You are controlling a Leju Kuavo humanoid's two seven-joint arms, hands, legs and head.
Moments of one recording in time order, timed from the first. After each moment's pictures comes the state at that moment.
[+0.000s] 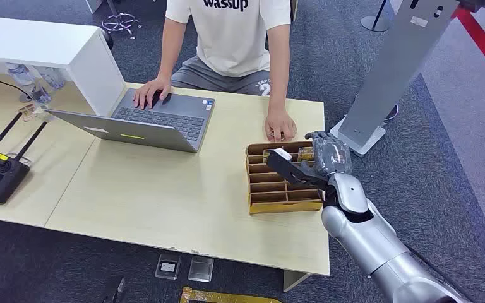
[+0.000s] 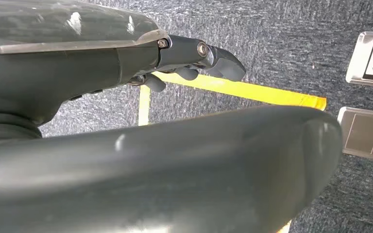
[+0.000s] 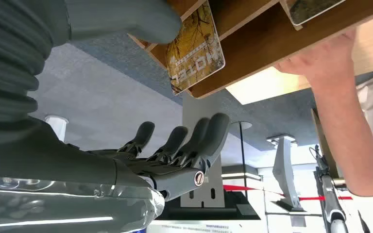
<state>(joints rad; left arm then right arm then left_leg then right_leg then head) -0.12 0.09 -1.05 -0.22 1.49 0.07 -0.12 -0.73 -0.06 0.84 -0.95 0.81 -0.24 0.36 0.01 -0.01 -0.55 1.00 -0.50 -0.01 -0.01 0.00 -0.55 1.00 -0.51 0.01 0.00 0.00</state>
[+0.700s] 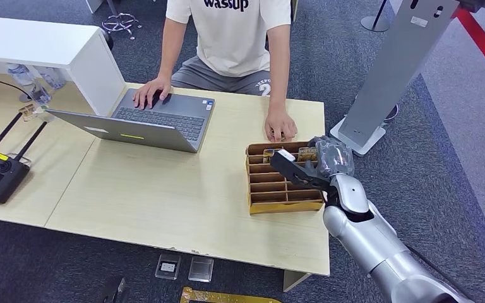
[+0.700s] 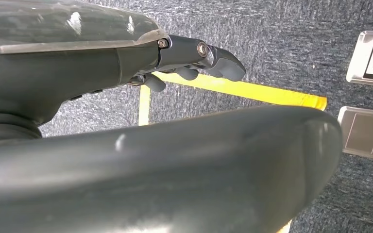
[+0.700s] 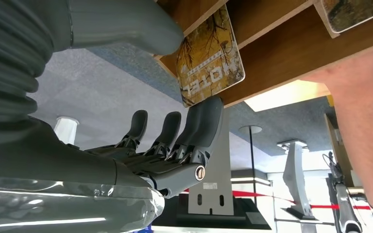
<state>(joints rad) -0.12 0.10 -1.05 -0.22 1.49 0.07 -0.12 -0.74 -0.05 0.84 -0.88 0.80 -0.25 0.36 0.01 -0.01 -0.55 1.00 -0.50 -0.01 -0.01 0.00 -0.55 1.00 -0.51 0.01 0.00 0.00</state>
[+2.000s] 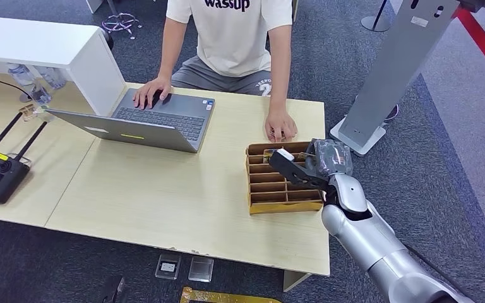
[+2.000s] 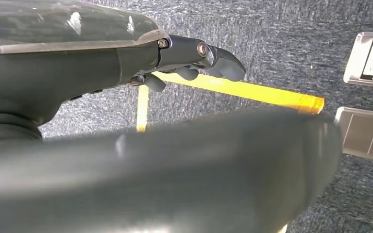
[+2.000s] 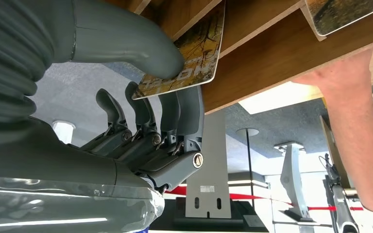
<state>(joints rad) -0.12 0.10 -1.05 -0.22 1.50 0.07 -0.13 -0.75 -0.04 0.84 -0.85 0.78 -0.27 0.33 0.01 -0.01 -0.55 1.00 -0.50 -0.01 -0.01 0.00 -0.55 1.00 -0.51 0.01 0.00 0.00</state>
